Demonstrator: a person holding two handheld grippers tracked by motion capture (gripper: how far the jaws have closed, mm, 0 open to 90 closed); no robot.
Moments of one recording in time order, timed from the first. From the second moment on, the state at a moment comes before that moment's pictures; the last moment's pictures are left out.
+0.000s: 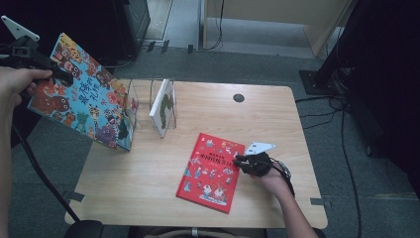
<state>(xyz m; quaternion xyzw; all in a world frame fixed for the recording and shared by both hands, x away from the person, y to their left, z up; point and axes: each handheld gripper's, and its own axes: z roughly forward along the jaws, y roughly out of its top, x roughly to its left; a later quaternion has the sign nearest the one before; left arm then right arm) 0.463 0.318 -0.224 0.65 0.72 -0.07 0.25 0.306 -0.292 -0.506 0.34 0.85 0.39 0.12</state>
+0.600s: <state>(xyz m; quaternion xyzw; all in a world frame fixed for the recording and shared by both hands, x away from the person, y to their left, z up) 0.477 0.285 -0.220 0.66 0.71 -0.06 0.23 0.305 -0.292 -0.506 0.34 0.85 0.39 0.12</state>
